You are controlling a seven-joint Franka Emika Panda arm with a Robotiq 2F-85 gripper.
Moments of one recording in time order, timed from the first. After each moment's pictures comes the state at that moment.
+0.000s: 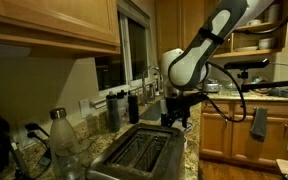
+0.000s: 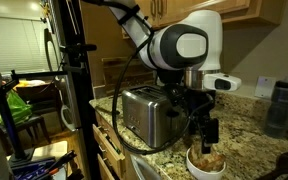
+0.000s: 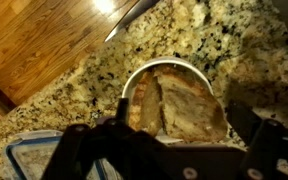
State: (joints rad) arm -0.14 0.14 -0.10 -2.31 -0.13 2.47 0.32
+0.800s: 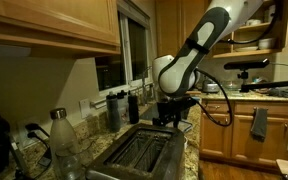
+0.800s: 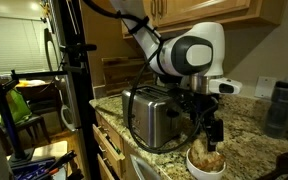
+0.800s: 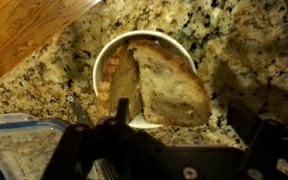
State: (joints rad) arm -0.10 0.25 -0.11 -2.20 -0.12 2.50 0.32
